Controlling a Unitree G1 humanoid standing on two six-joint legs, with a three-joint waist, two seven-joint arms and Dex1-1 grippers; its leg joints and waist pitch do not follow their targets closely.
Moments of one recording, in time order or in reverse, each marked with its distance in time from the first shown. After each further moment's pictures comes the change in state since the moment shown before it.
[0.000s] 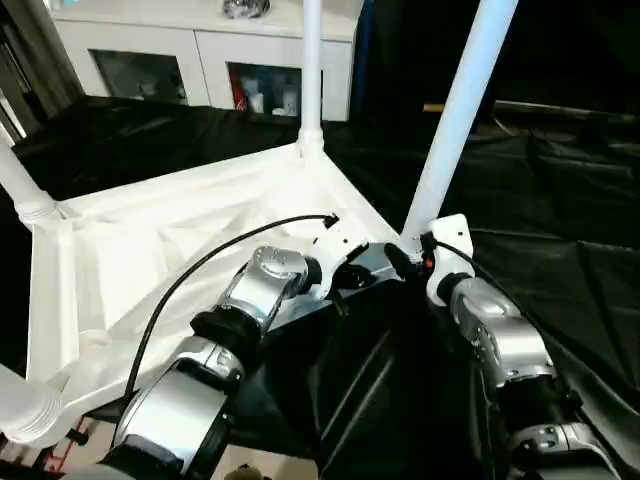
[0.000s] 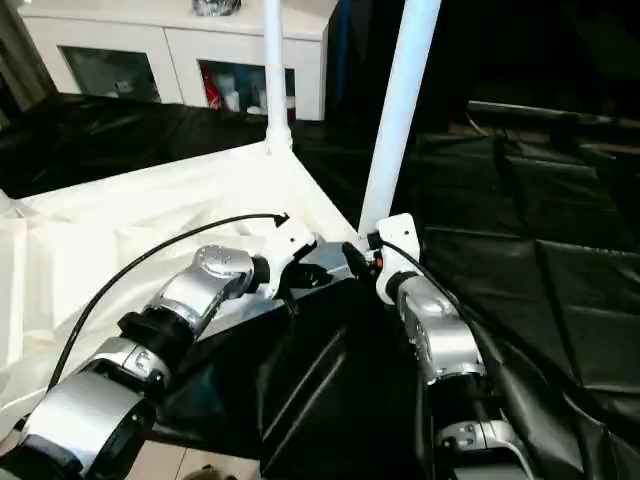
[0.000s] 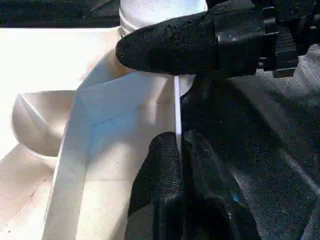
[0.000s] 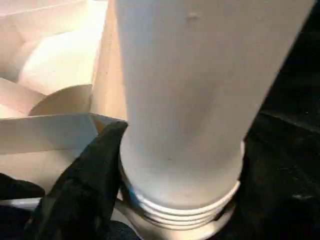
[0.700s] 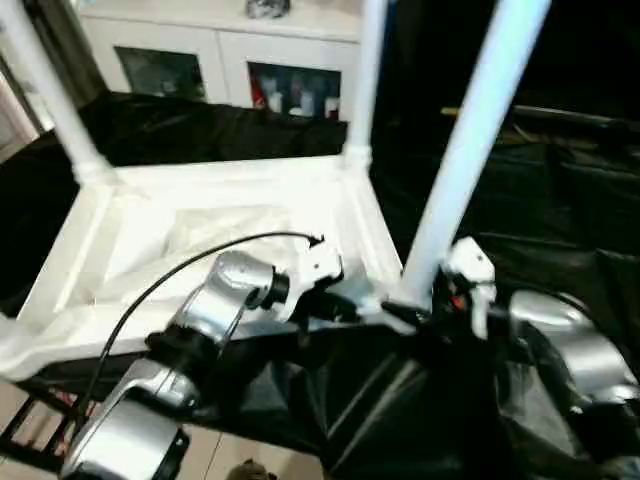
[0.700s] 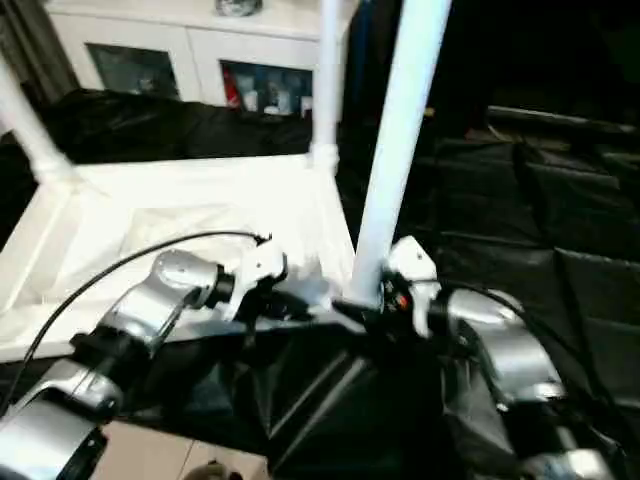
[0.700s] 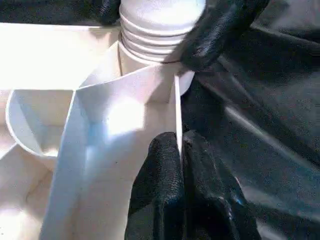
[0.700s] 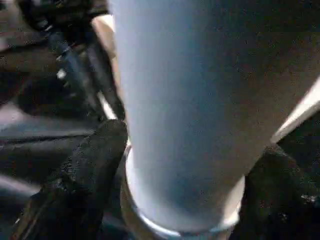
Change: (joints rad) left arm 0.152 0.192 -0.078 -0.275 -0.052 -0.039 -0.444; right arm 0.139 -0.363 0.132 -0.249 0.130 0.013 0.734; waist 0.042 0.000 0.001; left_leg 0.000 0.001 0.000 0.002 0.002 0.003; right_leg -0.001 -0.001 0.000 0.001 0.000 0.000
